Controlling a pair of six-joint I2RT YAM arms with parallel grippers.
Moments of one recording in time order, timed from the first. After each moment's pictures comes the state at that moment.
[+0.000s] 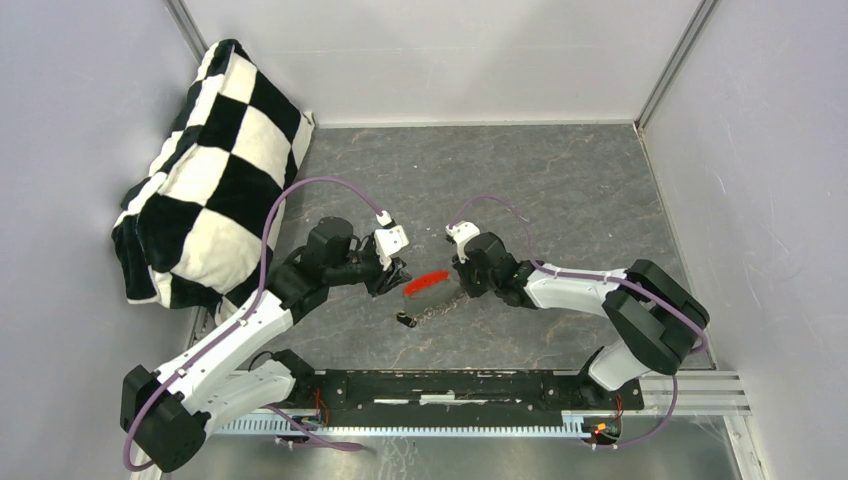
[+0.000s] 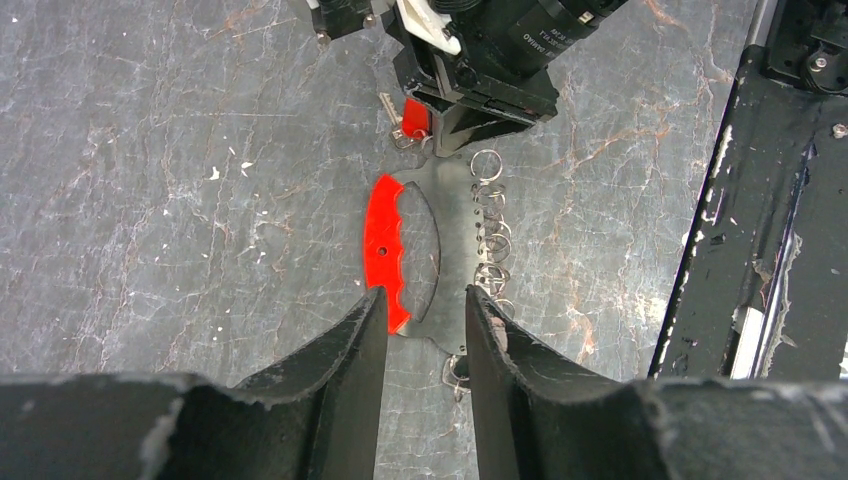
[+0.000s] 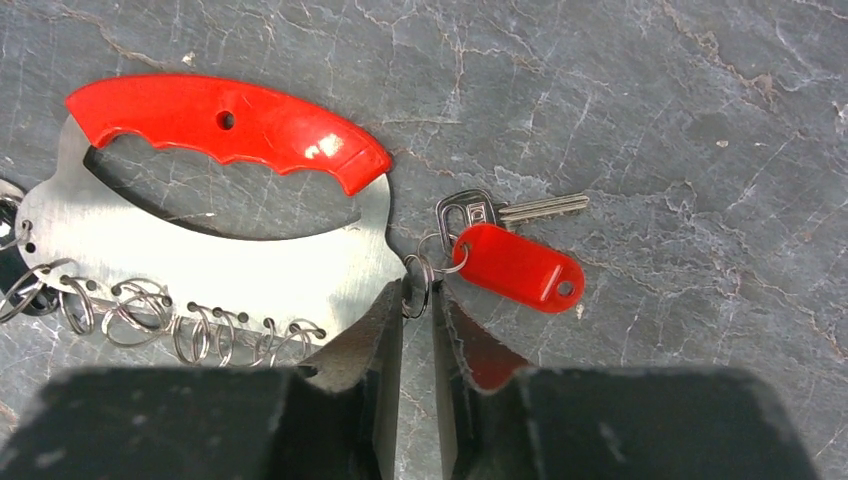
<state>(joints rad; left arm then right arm) -0.62 0.94 0.71 -0.30 0.47 0.30 0.81 1.54 0.68 0.05 0.09 0.16</state>
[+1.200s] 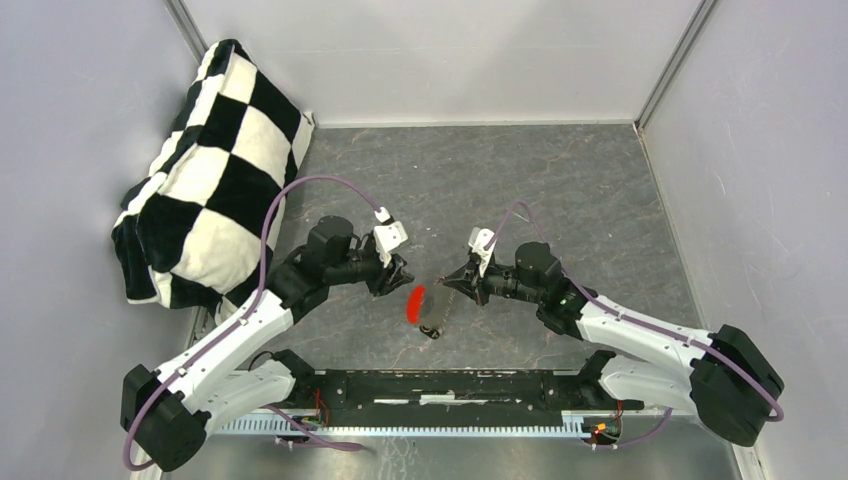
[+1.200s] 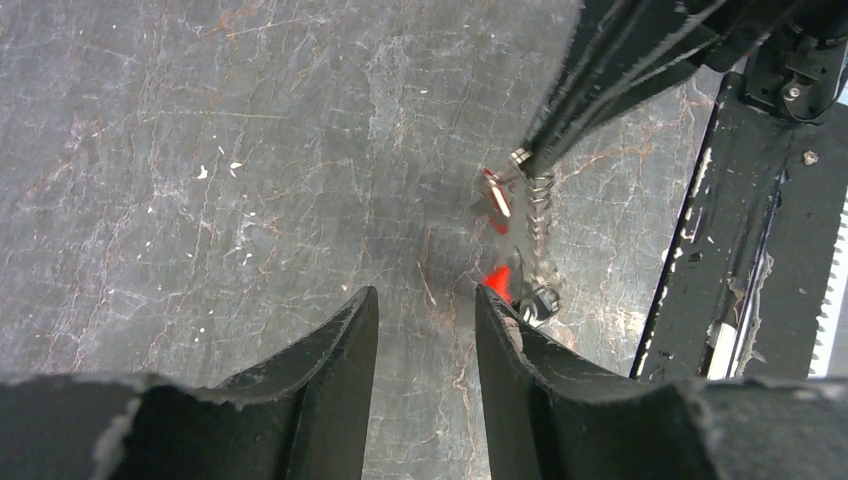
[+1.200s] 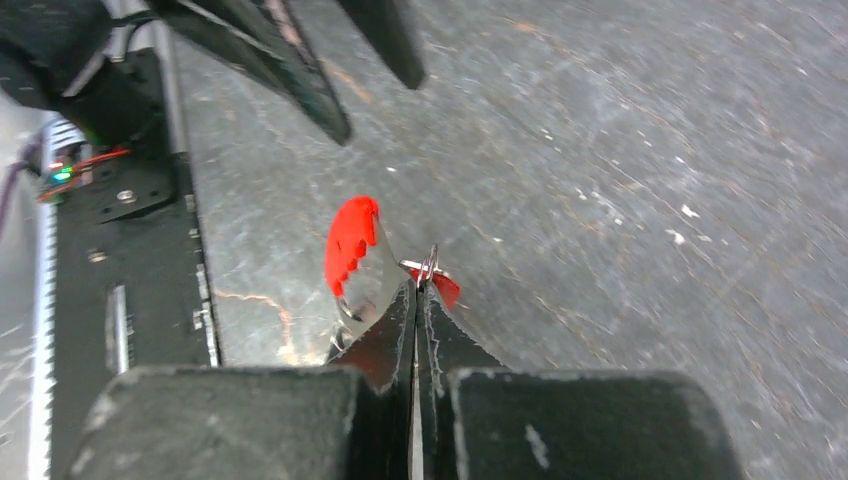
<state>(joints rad) -0.62 0.94 0.71 -0.28 0.47 0.24 0.81 1.09 0.47 0.37 -0.37 -0.02</state>
